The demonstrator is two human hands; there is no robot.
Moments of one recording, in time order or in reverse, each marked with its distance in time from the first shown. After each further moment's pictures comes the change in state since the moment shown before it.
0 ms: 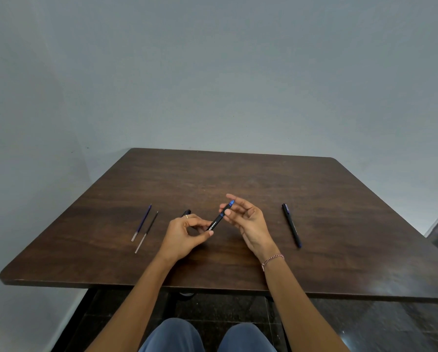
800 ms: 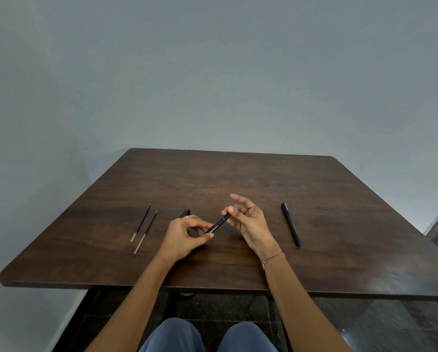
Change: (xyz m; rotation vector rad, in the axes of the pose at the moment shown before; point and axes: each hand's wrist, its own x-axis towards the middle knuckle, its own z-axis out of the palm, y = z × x) left_hand 0.000 0.002 -0.002 0.017 -0.045 -0.039; right_hand 0.002 -0.004 -0.002 0.103 0.051 0.093
